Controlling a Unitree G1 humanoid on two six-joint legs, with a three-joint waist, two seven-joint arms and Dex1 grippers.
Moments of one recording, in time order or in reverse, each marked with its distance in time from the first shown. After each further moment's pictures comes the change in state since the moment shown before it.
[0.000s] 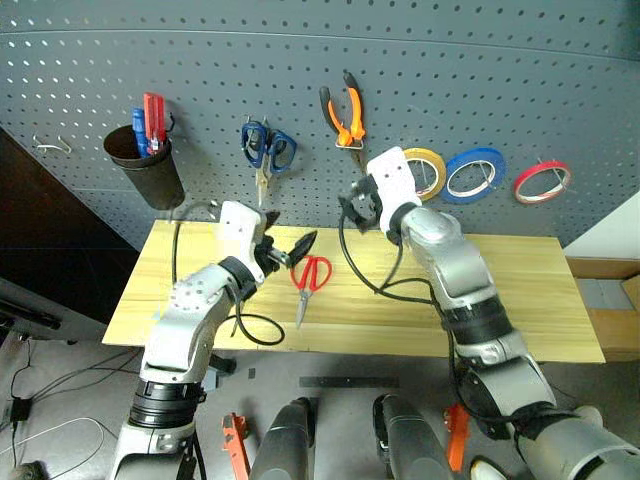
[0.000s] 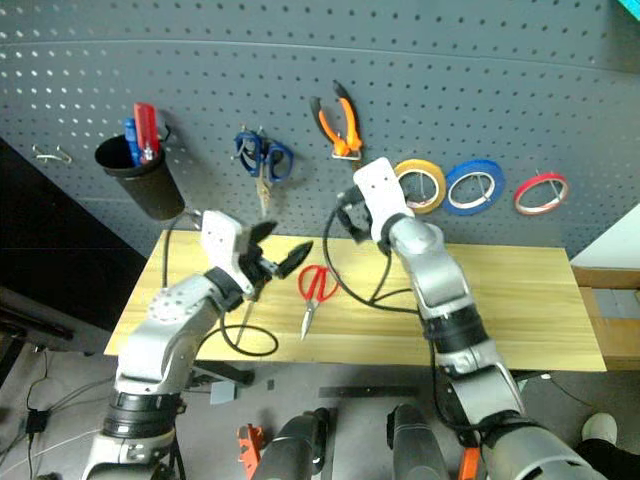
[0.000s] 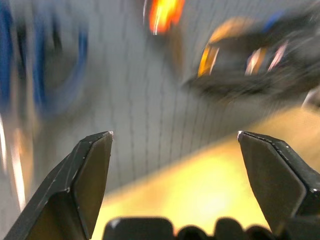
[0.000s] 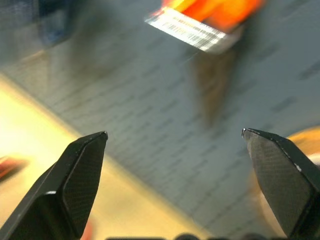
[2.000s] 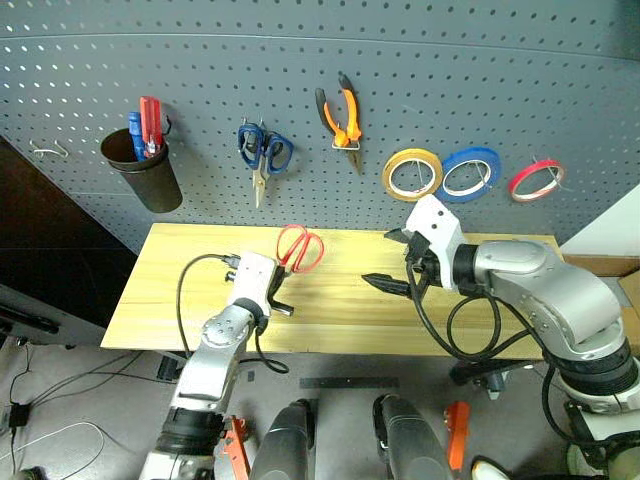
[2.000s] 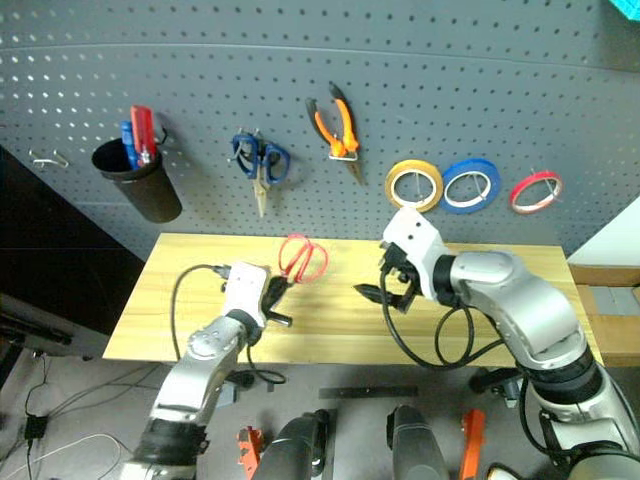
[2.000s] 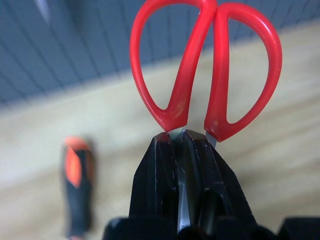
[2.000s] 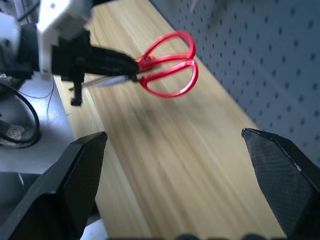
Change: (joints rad) left arm 0.188 -0.057 -0.040 0.046 0.284 -0.287 0.162; right arm 0.142 -0.483 0.006 -0.504 0.359 0.224 0.322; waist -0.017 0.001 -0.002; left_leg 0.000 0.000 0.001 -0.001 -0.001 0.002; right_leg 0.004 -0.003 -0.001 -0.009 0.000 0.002
